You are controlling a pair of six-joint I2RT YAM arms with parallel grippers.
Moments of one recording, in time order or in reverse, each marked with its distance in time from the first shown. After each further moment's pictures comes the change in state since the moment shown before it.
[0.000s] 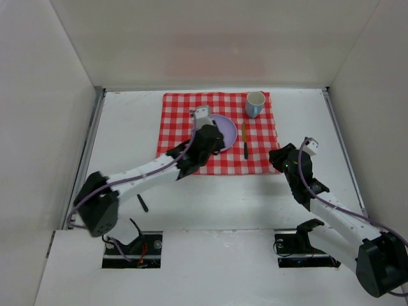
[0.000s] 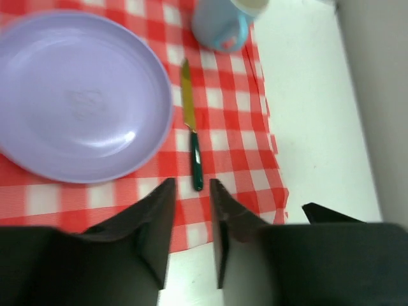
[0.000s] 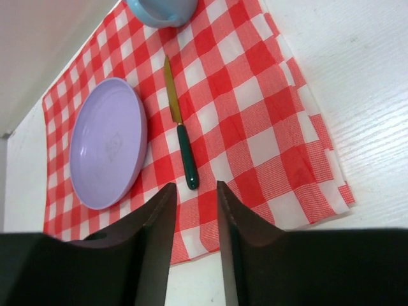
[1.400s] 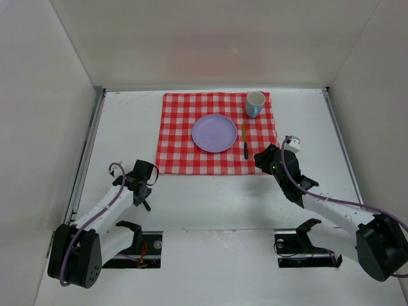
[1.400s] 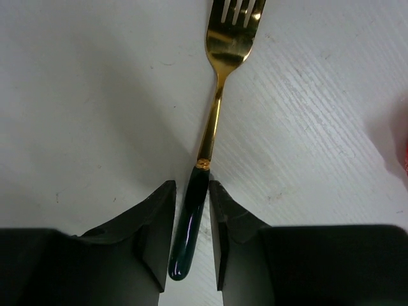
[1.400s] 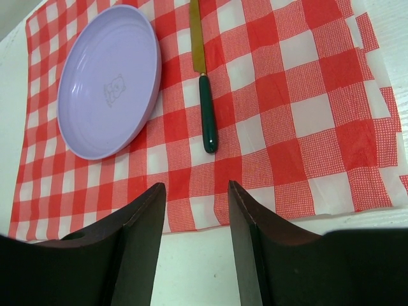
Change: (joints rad) left arm 0.640 -0.592 -0.745 -0.660 0.044 -0.302; right arm 0.156 0.131 0.037 0.031 0.000 -0.076
